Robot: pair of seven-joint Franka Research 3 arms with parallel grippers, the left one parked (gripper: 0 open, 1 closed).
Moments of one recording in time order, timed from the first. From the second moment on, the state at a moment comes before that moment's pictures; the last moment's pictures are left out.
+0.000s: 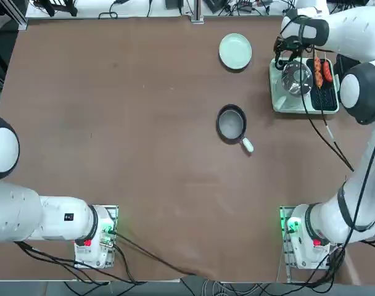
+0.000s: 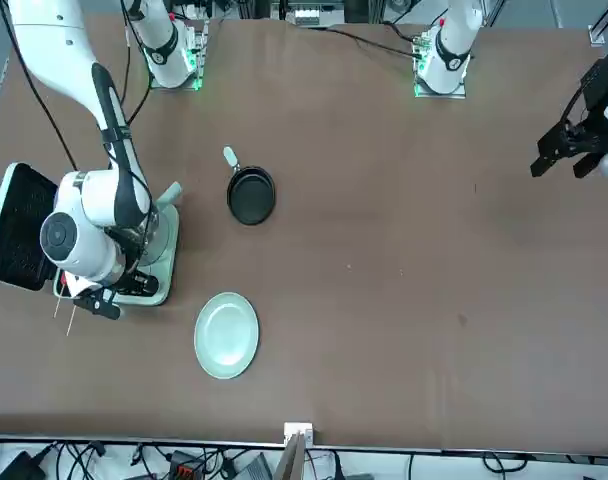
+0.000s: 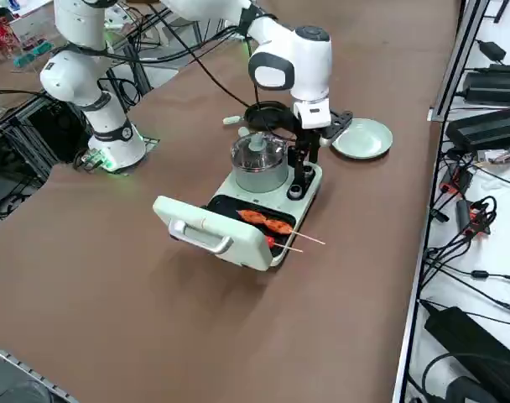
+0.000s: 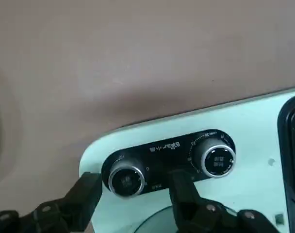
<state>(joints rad) 0.18 0.56 -0.13 -1.71 0.01 2.26 0.35</state>
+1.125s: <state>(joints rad) 0.18 0.58 -0.13 -1.71 0.04 2.26 0.36</state>
